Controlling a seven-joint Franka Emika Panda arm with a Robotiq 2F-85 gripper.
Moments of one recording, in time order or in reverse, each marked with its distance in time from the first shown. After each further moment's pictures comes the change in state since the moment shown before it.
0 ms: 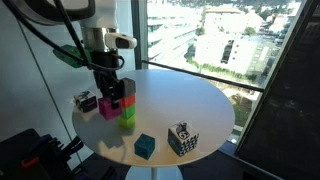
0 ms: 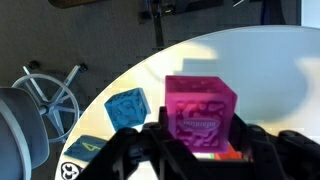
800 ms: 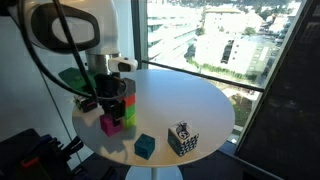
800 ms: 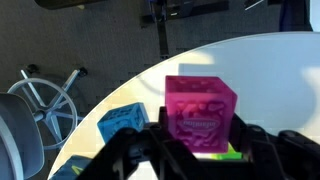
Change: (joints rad) arm 0.005 0.134 -0.031 -0.053 -0.038 0.169 0.004
